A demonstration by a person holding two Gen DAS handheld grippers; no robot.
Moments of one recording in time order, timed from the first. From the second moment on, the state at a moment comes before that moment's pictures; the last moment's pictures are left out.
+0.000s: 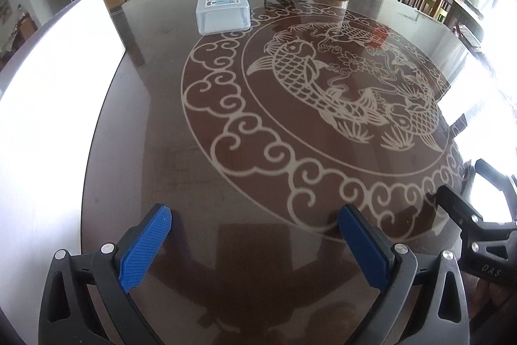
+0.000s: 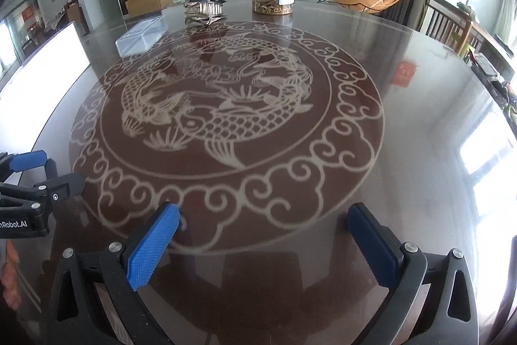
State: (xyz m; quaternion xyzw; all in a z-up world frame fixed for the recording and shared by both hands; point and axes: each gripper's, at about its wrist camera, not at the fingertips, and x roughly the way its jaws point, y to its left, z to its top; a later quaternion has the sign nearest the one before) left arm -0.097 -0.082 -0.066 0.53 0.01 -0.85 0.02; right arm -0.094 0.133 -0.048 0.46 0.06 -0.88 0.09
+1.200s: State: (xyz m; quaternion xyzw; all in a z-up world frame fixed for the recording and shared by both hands) left arm -0.201 -0.150 -0.009 0.47 0.04 -0.88 -0.01; right arm -0.095 0.133 -0.050 0.46 0.06 -0.88 0.09
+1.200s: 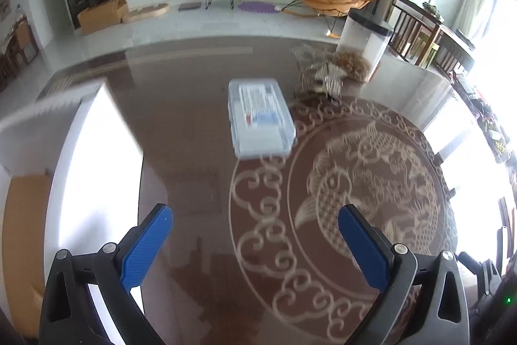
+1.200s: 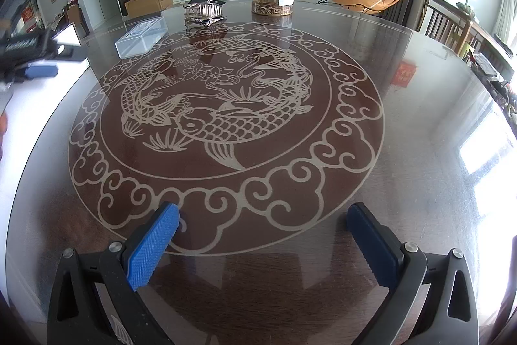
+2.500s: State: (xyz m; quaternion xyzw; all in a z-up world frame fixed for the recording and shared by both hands) left arm -0.092 -0.077 -0.068 0.46 0.01 -0.89 0.04; right arm -0.093 0.134 -0.049 0.46 0.06 -0.88 0.10
